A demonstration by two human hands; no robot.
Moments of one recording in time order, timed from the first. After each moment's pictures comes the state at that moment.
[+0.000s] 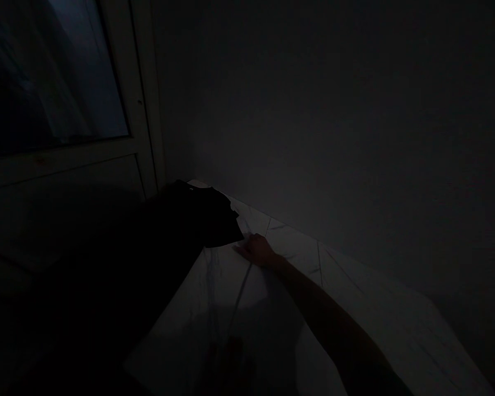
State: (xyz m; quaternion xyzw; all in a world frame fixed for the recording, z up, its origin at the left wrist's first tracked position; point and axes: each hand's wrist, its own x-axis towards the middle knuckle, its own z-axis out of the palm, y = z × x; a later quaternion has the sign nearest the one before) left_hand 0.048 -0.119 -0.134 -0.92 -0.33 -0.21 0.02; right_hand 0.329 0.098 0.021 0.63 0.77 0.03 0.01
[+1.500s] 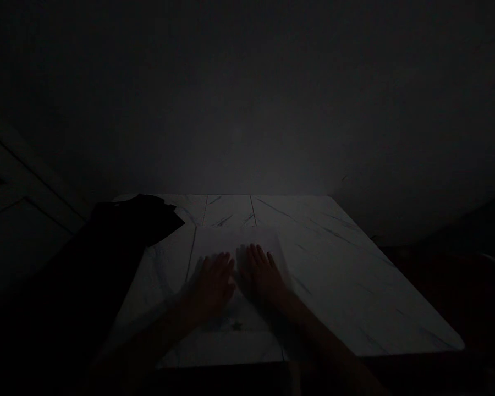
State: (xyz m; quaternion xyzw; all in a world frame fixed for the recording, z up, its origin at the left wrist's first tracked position) left_hand 0.148 -0.036 0.003 -0.99 -0.03 -0.11 0.02; right_hand 0.296 -0.199 0.011 0.87 0.49 -0.03 -0.09
